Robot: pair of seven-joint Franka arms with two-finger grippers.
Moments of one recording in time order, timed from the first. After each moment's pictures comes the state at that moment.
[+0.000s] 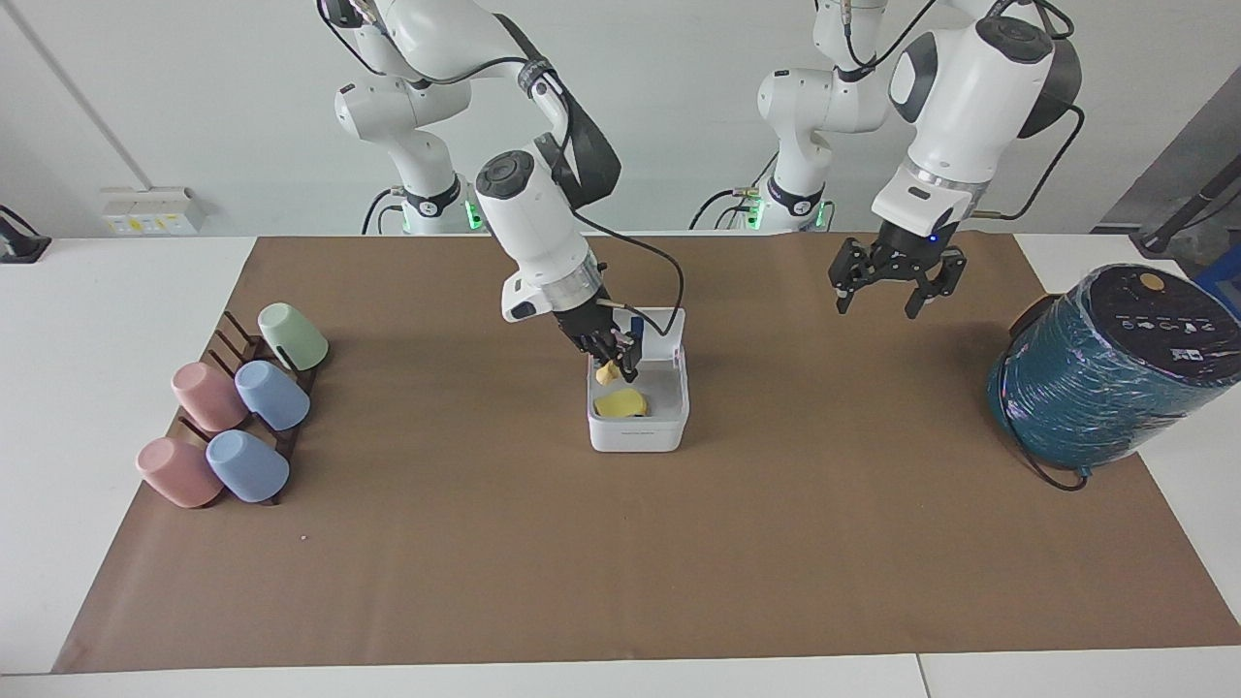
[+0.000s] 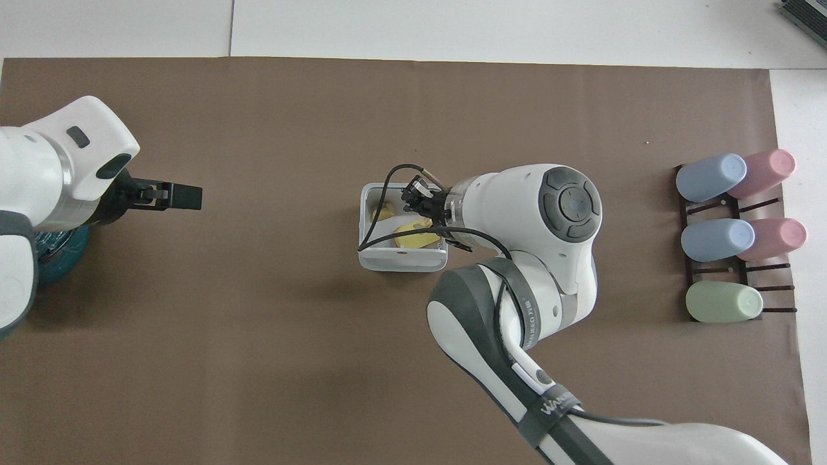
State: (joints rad) left arm -0.21 -0.08 0.03 -1.83 -0.04 1.92 -0.04; right arm 0.47 0.25 0.05 -1.84 0.34 2.39 1.00
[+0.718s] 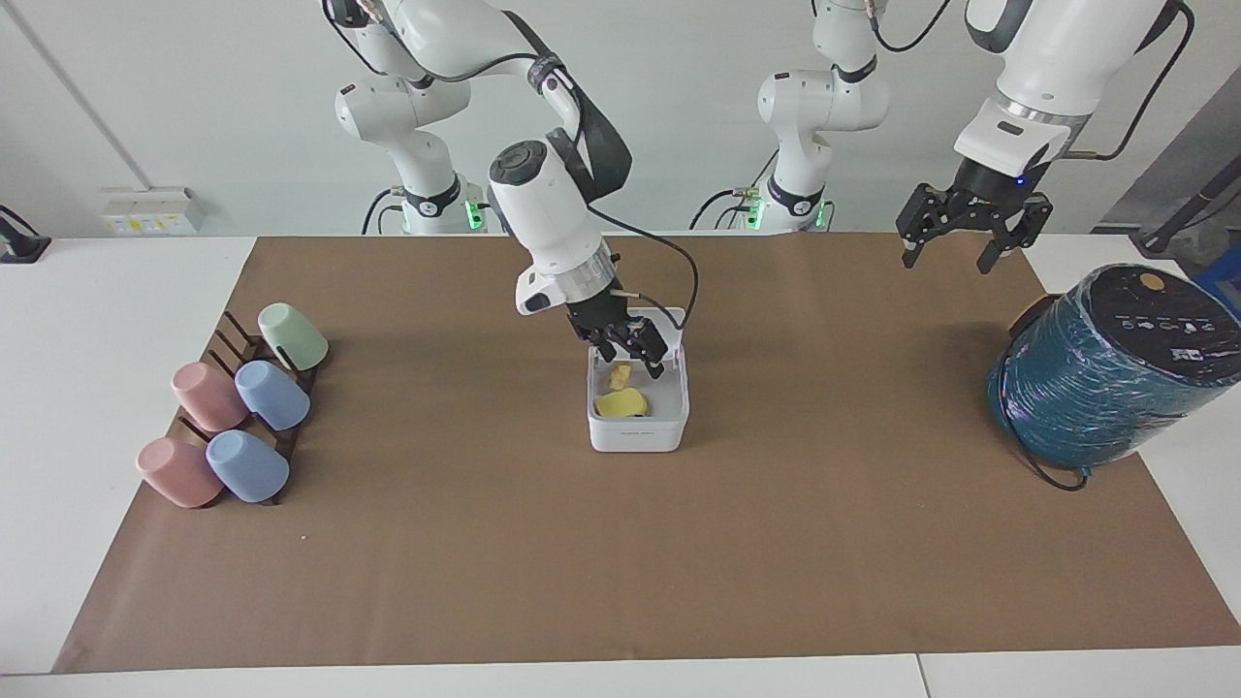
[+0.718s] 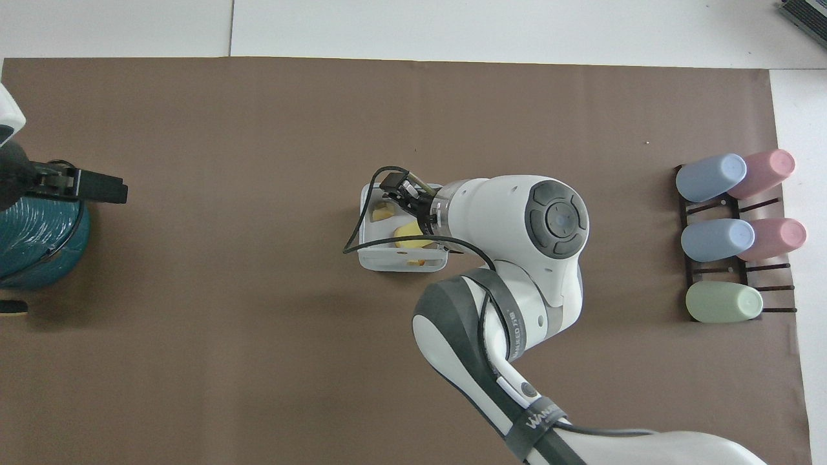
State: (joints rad) left arm -0.14 -0.04 0.03 -1.59 -0.03 1.67 0.06; right arm 0.50 0.26 0.05 -1.83 0.34 2.46 1.02
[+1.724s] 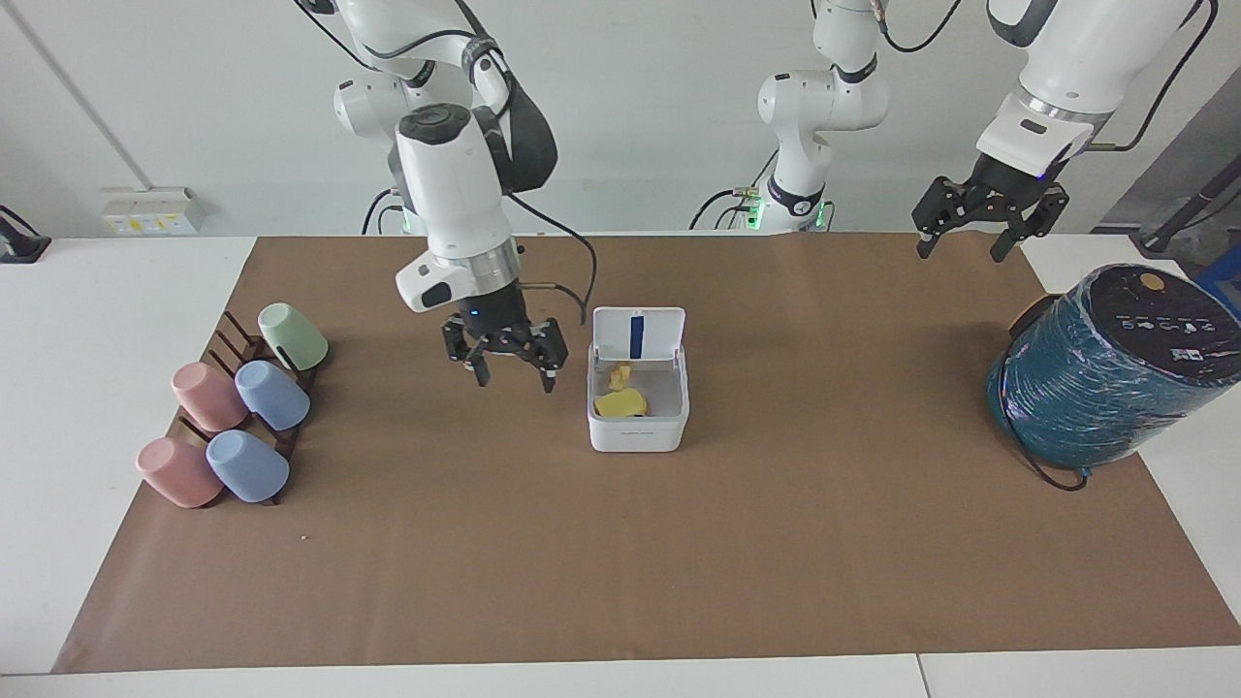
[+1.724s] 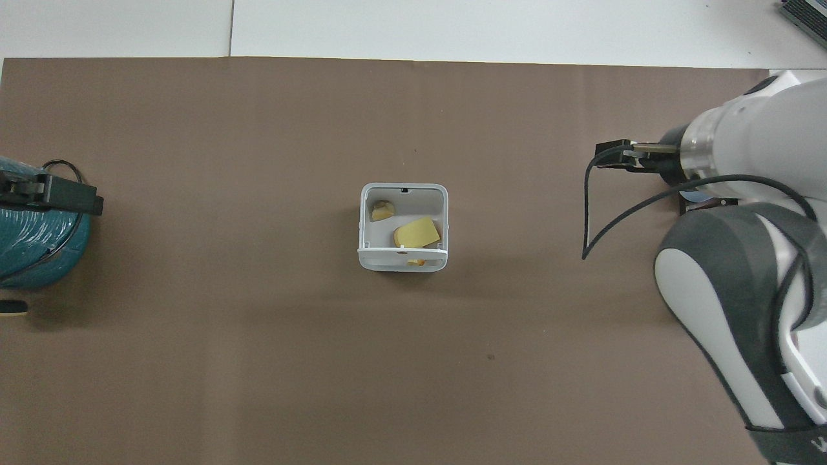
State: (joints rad) left arm -0.10 -0.04 0.03 -1.58 -0.03 1.59 0.06; right arm 0.12 0.03 0.02 -1.73 -0.03 1.97 0.28
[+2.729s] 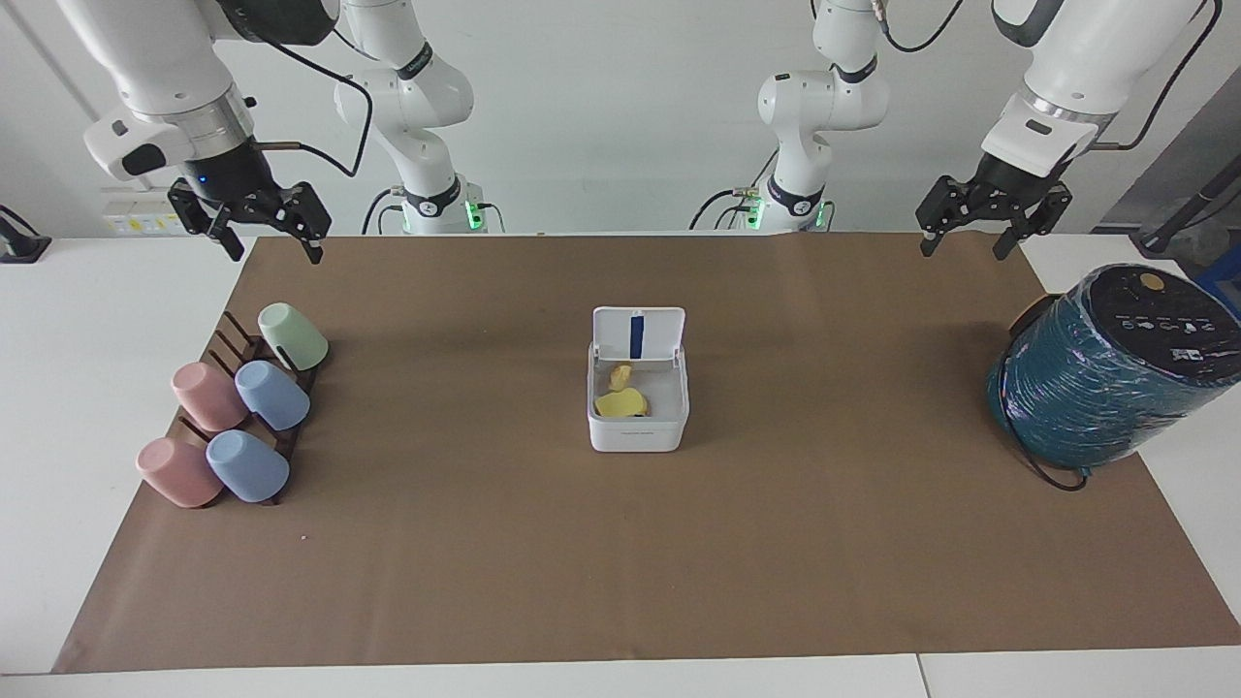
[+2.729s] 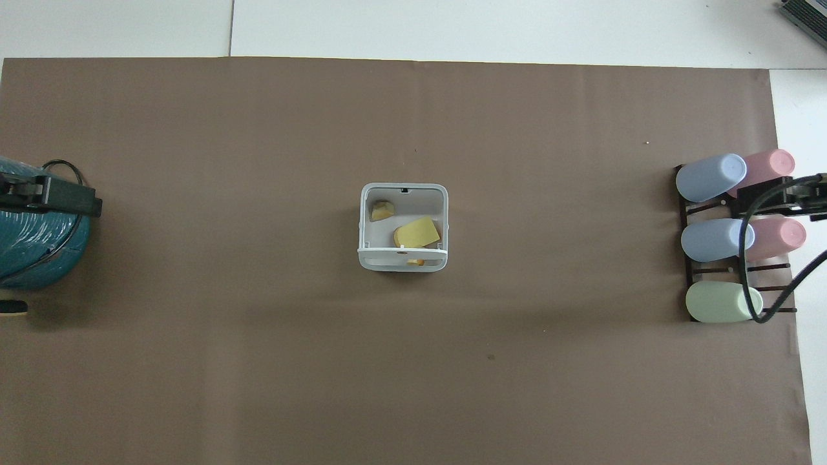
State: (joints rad) left arm -0.09 -0.04 0.03 -1.58 -0.03 1.58 0.06; right arm 0.09 -0.03 -0.11 -1.58 -0.03 1.56 0.03
